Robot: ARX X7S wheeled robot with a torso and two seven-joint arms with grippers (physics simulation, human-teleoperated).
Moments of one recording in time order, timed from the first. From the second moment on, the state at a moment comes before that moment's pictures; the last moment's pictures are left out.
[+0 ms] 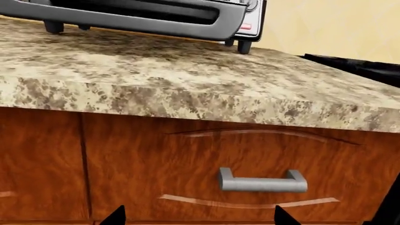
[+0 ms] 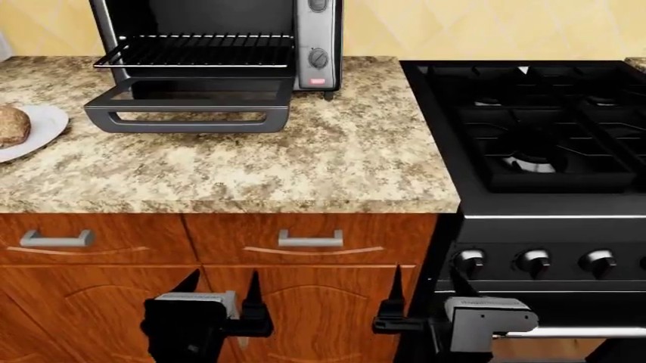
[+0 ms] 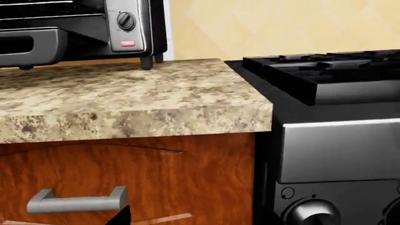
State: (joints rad) left arm 0.01 -0.11 0.06 0.15 -0.23 -0.18 0.00; right arm -0.01 0.09 -0.11 -0.06 0.14 0.01 0.12
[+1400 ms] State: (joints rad) left arm -0.75 -0.34 -0.24 0.45 -1.28 -1.49 -0.96; right arm 0.99 1.17 -0.97 -1.03 0.88 0.11 1.03
